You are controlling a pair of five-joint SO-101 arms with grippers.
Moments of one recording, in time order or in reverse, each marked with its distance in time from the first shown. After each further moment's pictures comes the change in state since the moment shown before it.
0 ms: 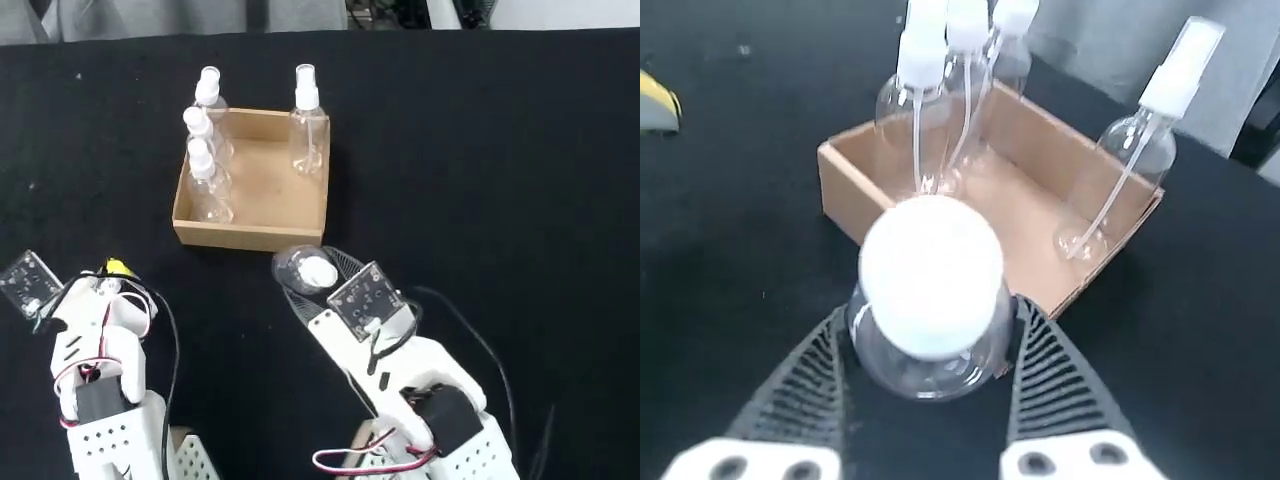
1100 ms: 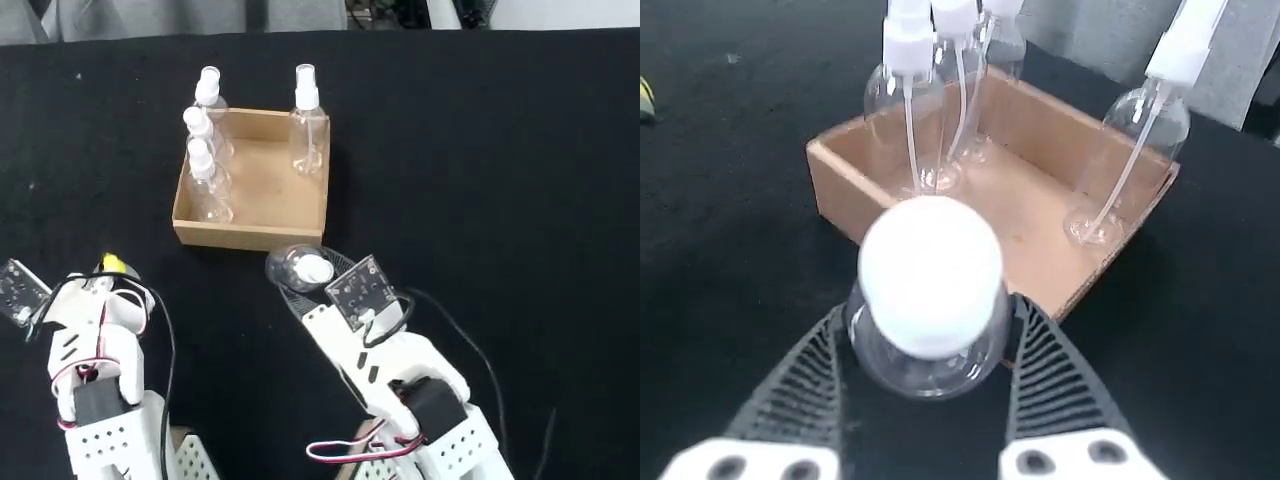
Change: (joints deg) left arm 0.0 -0.1 -2.4 0.1 6.8; right arm 0.0 0.1 8.9 -7.4 -4.2
